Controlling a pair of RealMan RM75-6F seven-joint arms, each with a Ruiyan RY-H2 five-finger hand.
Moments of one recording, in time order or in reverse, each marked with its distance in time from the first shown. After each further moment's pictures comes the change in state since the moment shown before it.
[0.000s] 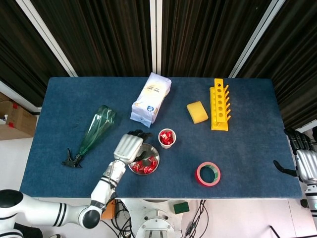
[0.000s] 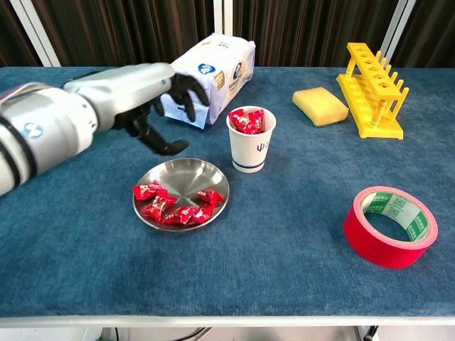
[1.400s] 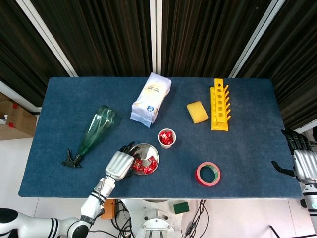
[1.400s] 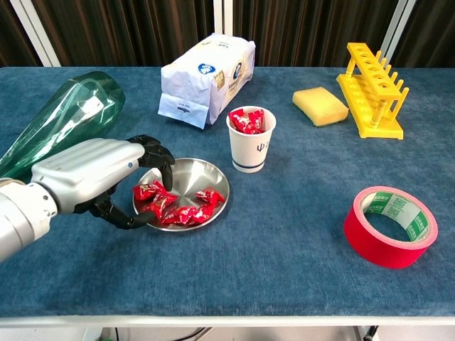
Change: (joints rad) left arm 0.178 -0.059 0.145 0.201 0.282 -0.054 -0.097; right arm 0.006 -0.009 0.001 -0.004 0.015 -0.011 -0.027
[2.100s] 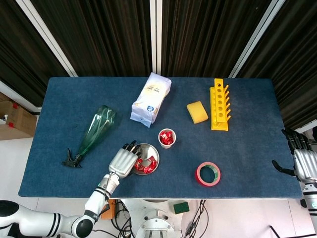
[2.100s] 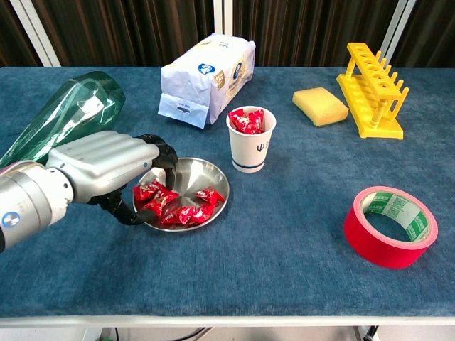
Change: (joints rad) left arm -0.090 0.026 -0.061 -0.127 -0.247 -0.042 0.348; right arm 0.003 0.000 0.002 0.001 0.005 -0.006 0.000
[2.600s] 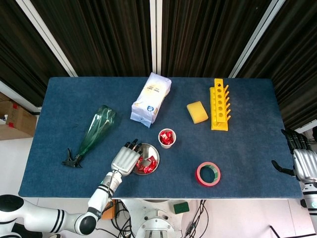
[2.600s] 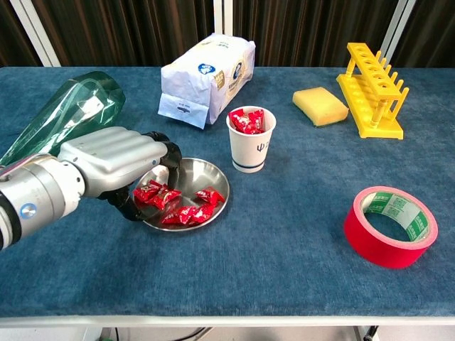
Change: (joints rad) left arm -0.061 -0.008 -0.004 -0.007 -0.078 0.019 0.067; right arm 0.002 -0.002 -0.001 0.000 0.000 -0.004 -0.005
